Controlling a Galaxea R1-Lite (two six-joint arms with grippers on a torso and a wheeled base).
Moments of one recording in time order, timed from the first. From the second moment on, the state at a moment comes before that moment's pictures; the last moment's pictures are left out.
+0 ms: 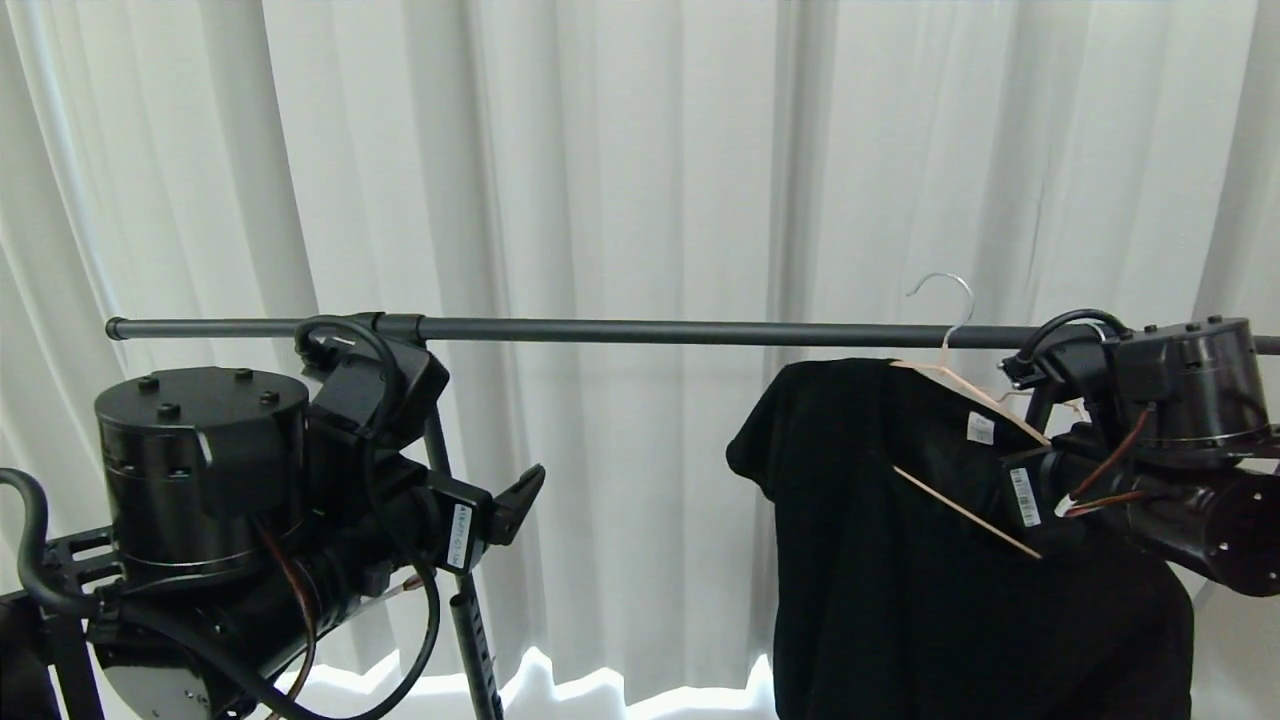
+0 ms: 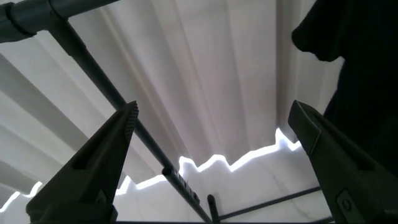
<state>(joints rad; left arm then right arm) -0.60 1.43 -0.57 -0.52 0.35 0.12 0.53 1.52 -0.79 -0.19 -0.52 0.02</state>
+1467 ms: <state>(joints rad) -0.65 1.35 -0.52 -0.51 0.35 0.14 0.48 1.81 -0.97 -0.18 -0.52 0.07</state>
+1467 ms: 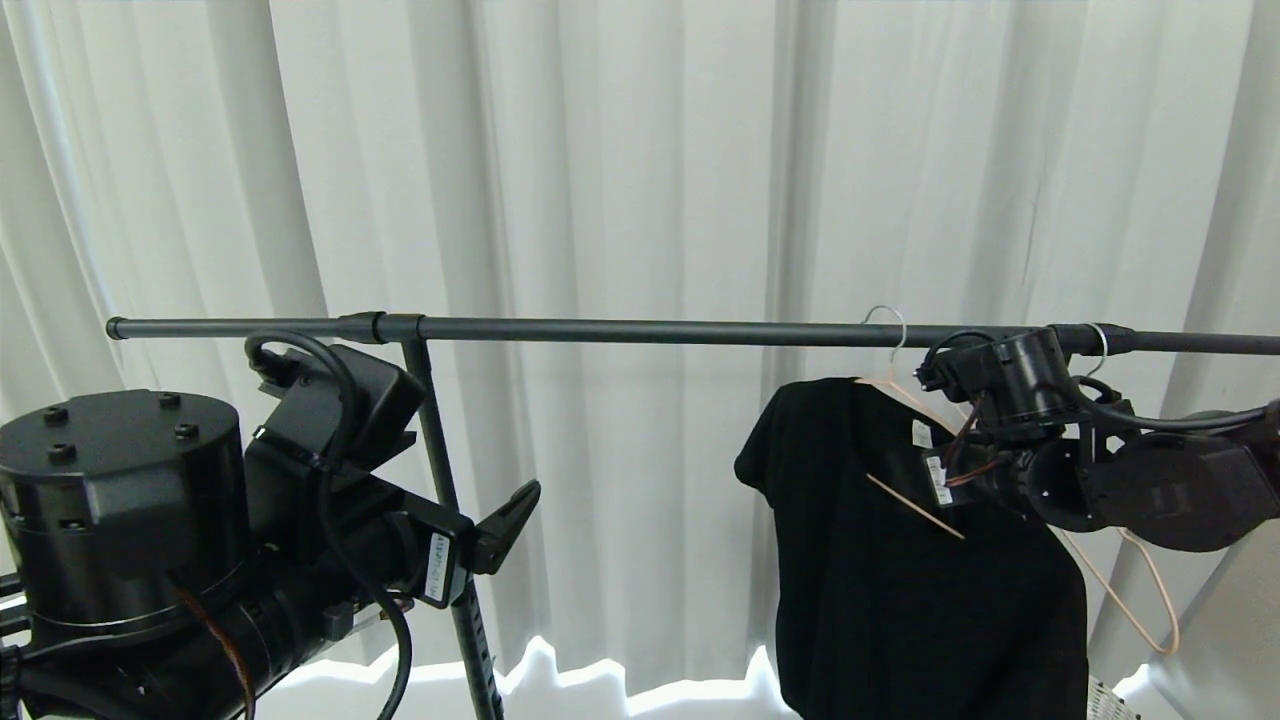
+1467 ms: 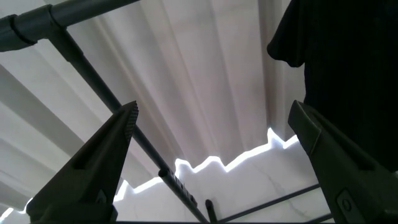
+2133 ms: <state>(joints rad) -0.65 1.35 -0.52 -0.51 0.35 0.15 0.47 1.85 -1.01 -0.16 -0.52 0.07</state>
